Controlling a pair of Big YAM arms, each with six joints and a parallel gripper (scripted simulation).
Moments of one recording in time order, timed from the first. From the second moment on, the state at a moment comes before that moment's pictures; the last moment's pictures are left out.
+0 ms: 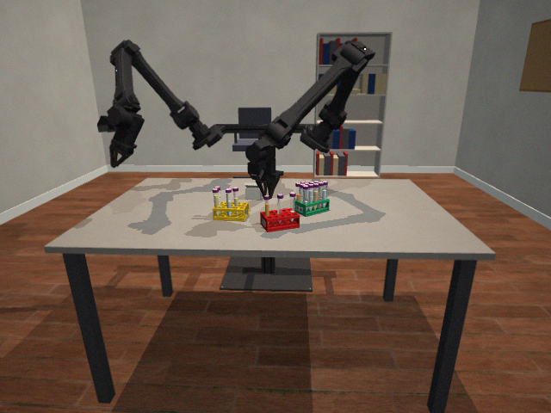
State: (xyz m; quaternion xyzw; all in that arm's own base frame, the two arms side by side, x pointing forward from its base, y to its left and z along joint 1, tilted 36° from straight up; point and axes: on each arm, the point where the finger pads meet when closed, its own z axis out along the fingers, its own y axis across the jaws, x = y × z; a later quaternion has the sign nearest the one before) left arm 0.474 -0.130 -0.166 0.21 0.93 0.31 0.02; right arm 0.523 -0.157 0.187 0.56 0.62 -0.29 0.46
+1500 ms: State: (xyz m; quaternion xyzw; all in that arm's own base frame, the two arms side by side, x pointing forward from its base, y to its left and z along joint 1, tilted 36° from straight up) left arm 0.473 -0.129 -0.167 0.21 0.93 0.31 0.02; right arm 0.523 -0.157 0.187 0.56 0.62 -0.29 0.46
